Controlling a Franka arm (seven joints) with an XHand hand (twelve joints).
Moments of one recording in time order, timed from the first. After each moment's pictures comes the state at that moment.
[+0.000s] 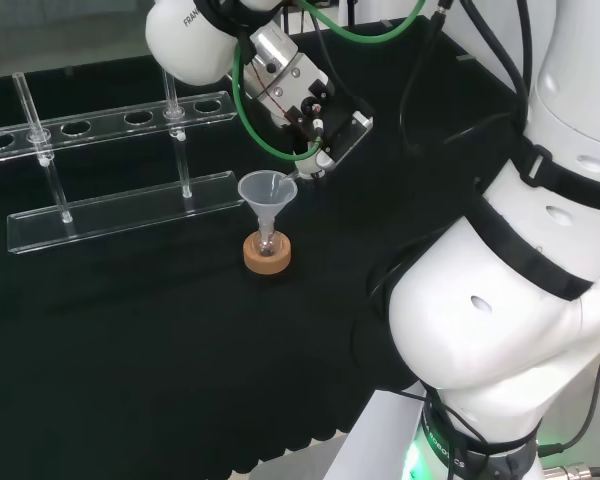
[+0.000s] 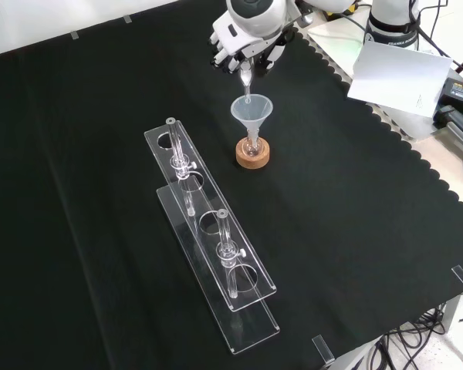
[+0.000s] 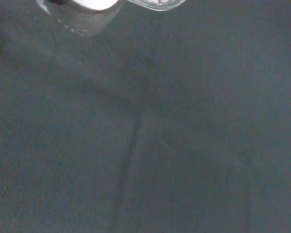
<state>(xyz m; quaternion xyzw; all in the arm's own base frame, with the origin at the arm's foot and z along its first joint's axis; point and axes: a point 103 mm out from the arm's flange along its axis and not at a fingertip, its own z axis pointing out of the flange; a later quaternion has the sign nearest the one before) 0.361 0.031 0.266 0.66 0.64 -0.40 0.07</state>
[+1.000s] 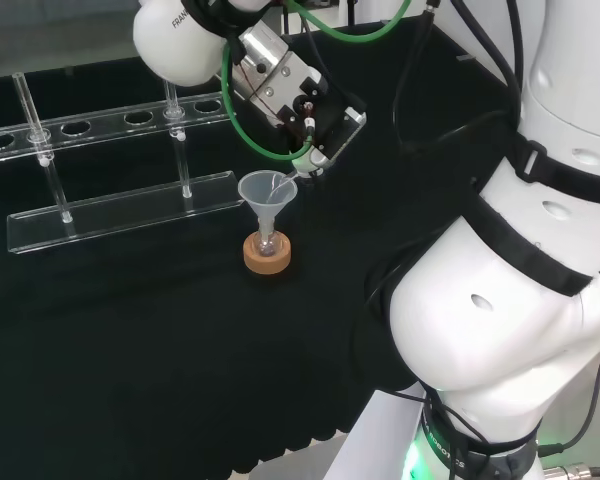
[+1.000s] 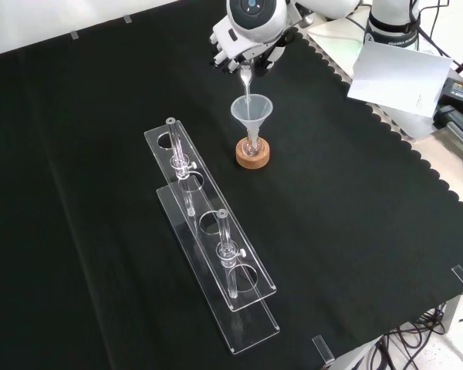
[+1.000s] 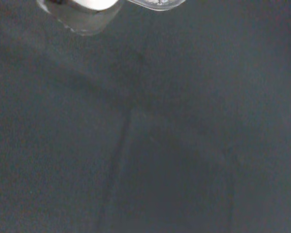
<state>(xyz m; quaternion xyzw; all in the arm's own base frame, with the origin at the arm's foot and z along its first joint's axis) 0.363 0.037 0.270 0.65 0.63 -0.42 0.08</state>
